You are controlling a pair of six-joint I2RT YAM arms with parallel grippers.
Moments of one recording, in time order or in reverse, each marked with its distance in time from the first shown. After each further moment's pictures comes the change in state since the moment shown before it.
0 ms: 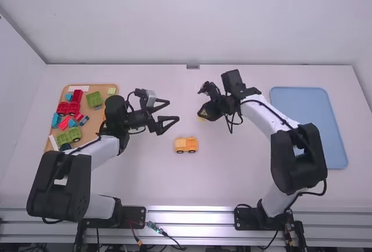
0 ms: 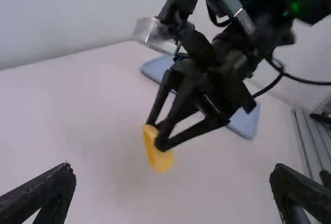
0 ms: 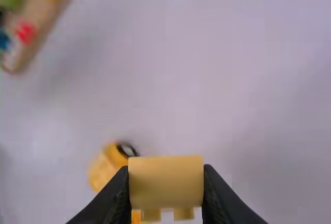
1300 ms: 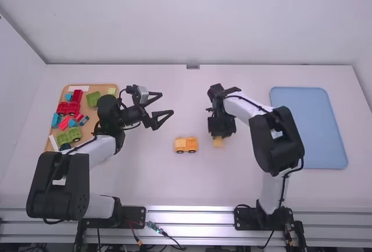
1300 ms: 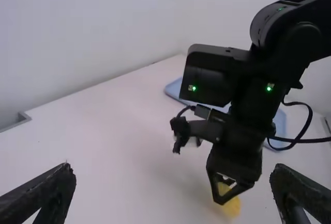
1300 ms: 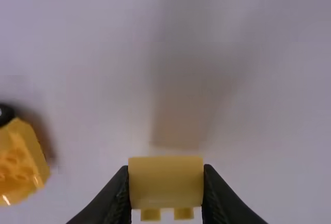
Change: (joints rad) left arm 0.064 0.000 0.000 0.116 -0.014 0.017; right arm 0.071 0.219 0.082 -0.378 0.408 0.590
